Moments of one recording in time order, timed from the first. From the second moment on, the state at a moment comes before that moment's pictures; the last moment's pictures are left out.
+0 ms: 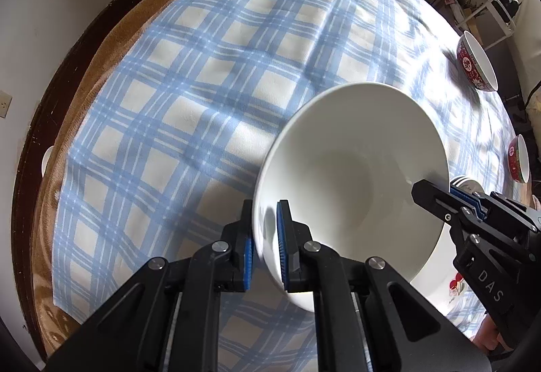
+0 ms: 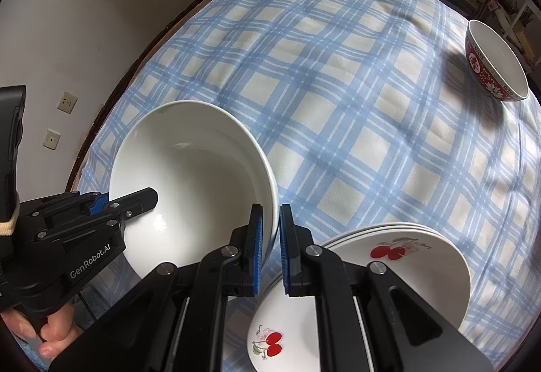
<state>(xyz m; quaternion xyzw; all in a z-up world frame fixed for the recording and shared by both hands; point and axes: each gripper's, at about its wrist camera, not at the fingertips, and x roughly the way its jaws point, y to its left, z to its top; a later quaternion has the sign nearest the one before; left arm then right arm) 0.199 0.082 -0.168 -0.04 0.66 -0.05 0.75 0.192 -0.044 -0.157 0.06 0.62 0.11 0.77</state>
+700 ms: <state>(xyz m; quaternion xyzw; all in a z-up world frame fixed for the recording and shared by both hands) 0.209 0.084 -0.114 -0.01 0.61 -0.03 0.79 0.193 -0.068 -0.124 0.06 0.59 0.11 0.80</state>
